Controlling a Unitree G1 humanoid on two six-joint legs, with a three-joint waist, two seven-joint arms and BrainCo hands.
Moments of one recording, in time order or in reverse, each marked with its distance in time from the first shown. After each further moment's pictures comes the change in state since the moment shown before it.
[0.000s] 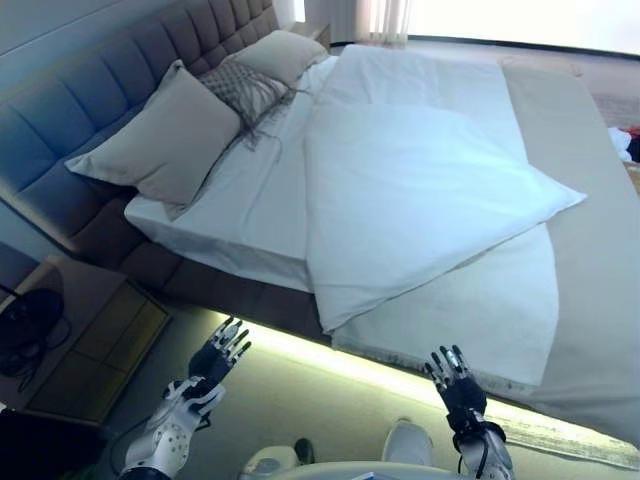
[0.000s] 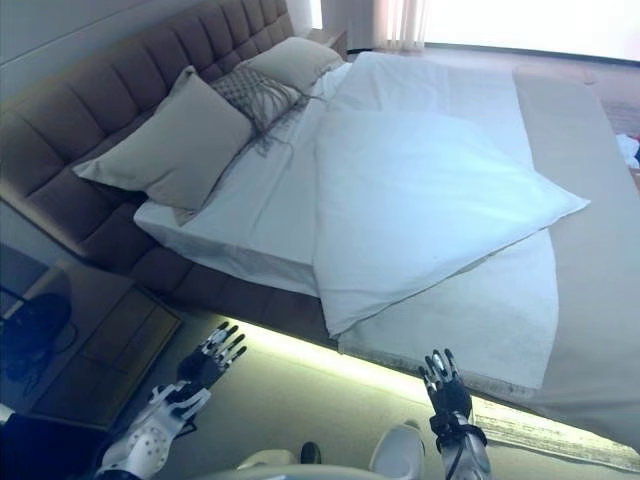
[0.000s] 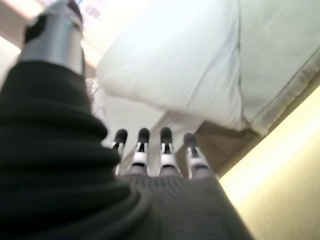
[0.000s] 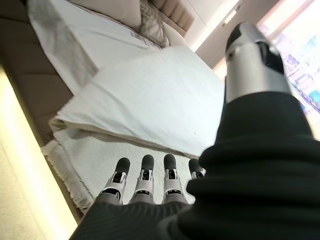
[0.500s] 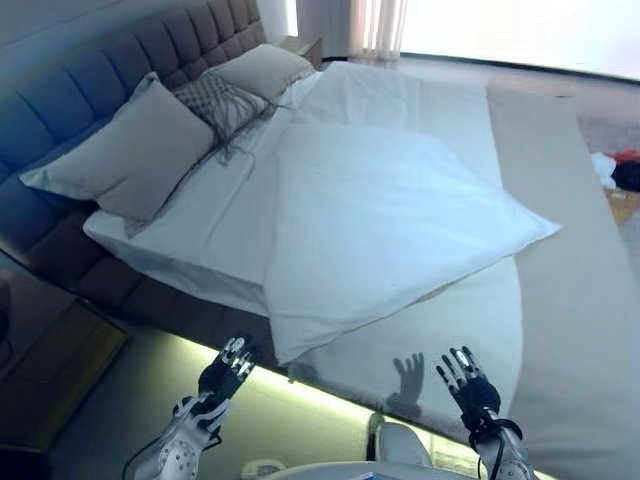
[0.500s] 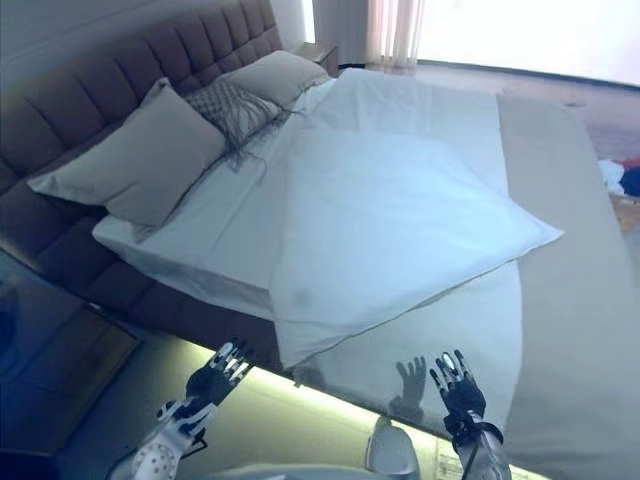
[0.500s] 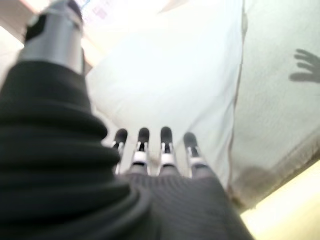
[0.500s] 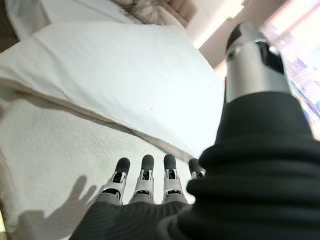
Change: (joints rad) left arm 0.093 -0.048 0.028 -0.051 -0.002 0.040 -0.041; right arm 0.004 -0.076 -0.007 0.016 -0.002 0.082 -0.003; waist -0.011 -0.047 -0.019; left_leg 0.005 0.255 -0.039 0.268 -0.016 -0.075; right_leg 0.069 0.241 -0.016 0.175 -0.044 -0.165
